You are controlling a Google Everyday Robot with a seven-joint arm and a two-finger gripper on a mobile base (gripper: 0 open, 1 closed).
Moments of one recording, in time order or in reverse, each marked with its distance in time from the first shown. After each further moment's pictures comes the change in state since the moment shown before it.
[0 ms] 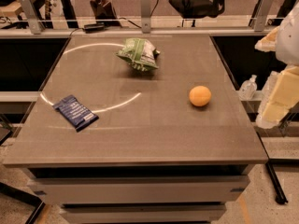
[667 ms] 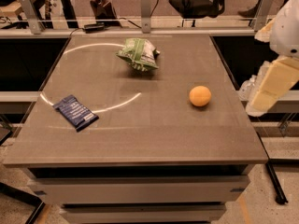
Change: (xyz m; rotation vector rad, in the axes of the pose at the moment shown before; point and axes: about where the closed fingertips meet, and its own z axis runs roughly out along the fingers) arm -0.011 -0.018 -0.003 0.067 -0.014 0.047
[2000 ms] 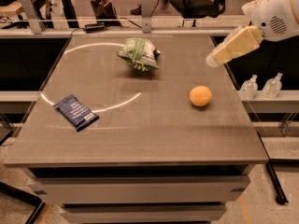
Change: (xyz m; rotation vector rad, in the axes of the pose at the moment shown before) arm -0.060 -0.099 0.022 0.160 -0.487 0.249
